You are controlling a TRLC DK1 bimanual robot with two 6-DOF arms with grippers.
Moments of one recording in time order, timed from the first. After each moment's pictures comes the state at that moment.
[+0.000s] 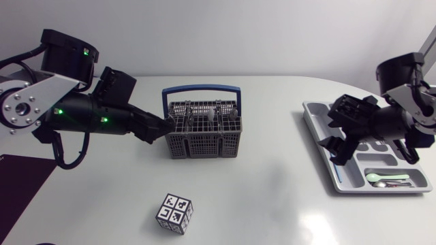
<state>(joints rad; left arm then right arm) -0.33 1.29 0.92 -0.39 0.37 0.11 0.02 1.32 0.86 -0.46 -0.11 -0.89</state>
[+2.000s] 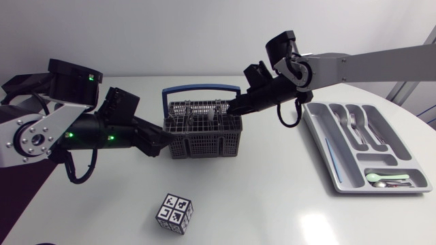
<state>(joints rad) -0.33 1.29 0.77 -0.20 0.37 0.14 0.37 1.89 1.36 -0.32 -0.49 -0.03</state>
